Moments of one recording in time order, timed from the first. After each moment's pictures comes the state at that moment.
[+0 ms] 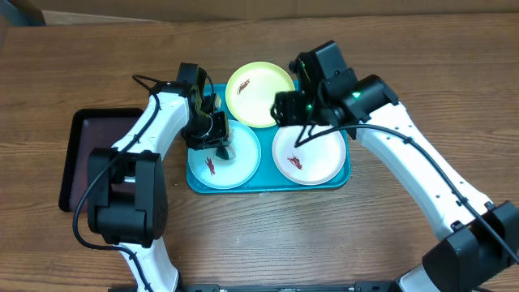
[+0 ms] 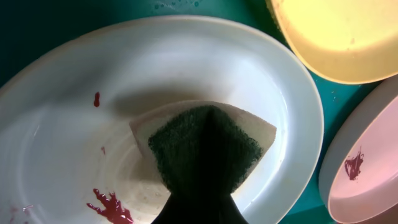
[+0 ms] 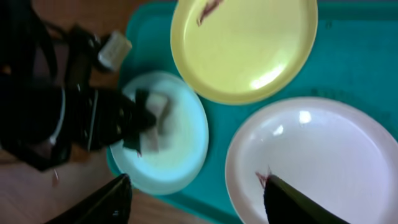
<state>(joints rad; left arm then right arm) -0.14 1.98 1.40 -0.92 0.33 -0.29 0.51 1.73 1.58 -0.84 -0.23 0.42</state>
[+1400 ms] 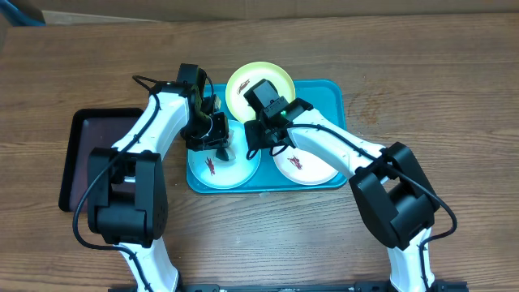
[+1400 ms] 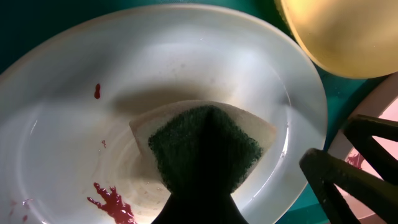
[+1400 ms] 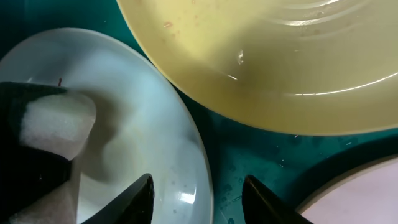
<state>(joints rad) -0.14 1.98 1.40 -0.94 0.33 -0.29 0.66 2.11 1.55 -0.62 -0.12 0.46</state>
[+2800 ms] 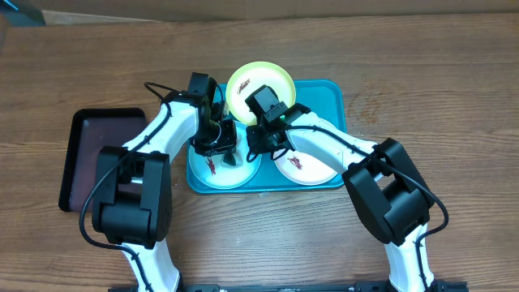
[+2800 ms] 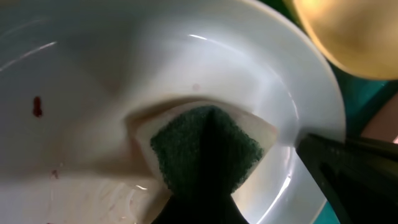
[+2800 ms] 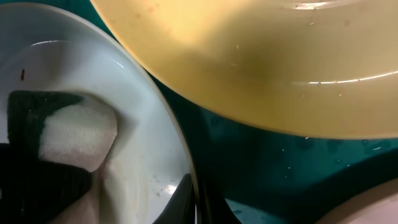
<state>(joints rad) -0.18 1.98 1.29 -0.78 0.31 -0.33 0.66 2.15 1.51 -0.57 -0.13 0.47</state>
